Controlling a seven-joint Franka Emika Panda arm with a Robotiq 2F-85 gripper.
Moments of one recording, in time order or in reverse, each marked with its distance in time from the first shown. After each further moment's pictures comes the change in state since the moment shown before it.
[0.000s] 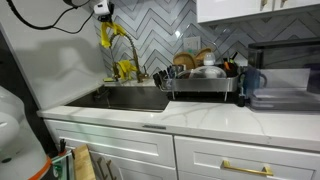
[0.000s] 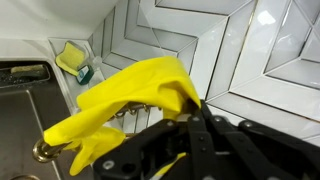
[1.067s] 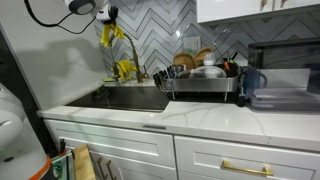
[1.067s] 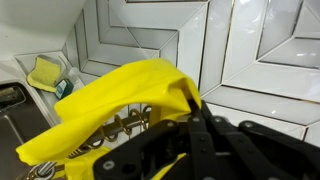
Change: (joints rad) arm 0.048 0.134 0.055 0.068 -0.042 0.227 0.165
